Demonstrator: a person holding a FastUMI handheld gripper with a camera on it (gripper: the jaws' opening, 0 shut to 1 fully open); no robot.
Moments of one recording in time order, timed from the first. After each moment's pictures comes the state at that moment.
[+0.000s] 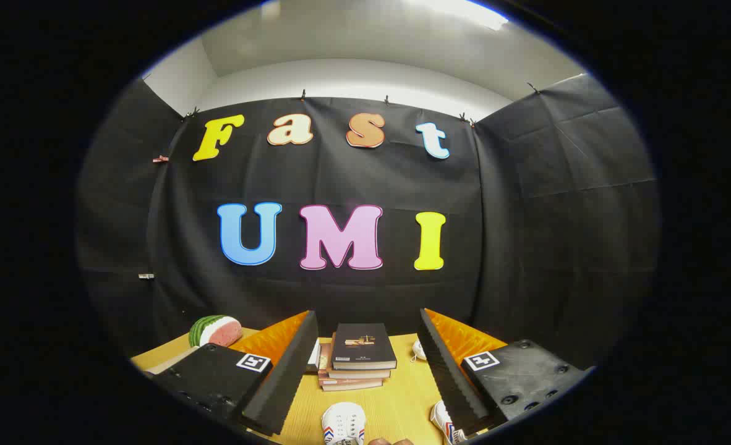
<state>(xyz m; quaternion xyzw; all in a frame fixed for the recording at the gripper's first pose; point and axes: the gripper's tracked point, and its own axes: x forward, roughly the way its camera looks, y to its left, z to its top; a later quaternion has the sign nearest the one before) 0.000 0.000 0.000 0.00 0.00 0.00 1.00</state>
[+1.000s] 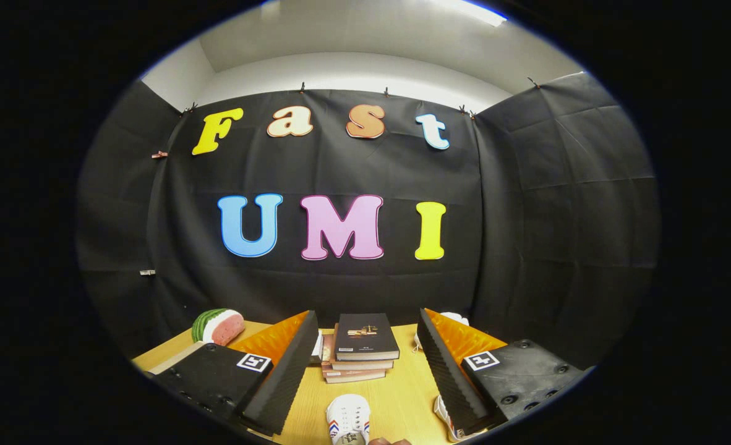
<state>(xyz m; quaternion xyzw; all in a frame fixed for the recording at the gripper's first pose) -0.011 0.012 -0.006 0.01 0.02 0.00 1.00</state>
